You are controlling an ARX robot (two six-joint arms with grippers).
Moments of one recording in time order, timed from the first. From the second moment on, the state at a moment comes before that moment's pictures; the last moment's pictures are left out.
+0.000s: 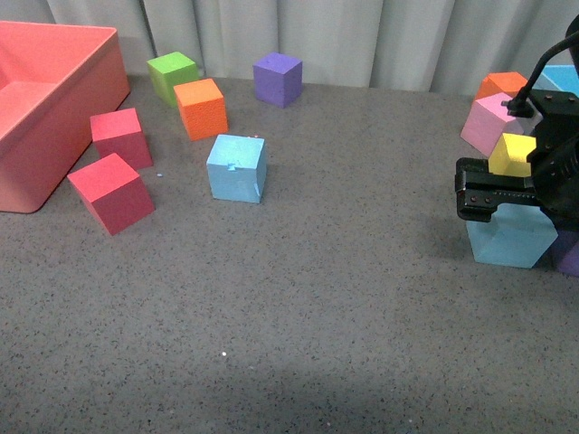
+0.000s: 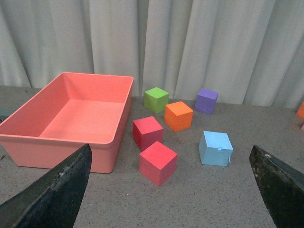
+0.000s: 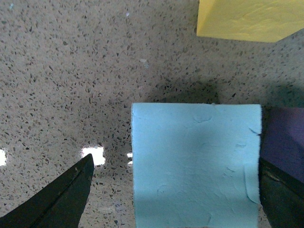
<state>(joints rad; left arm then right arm) 0.00 0.00 0.02 0.00 0.00 0.00 0.11 2.06 1.06 -0.10 0.08 0.20</state>
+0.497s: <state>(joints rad) 0.00 0.00 0.02 0.00 0.00 0.00 0.12 2.16 1.16 -0.19 0.10 0.21</state>
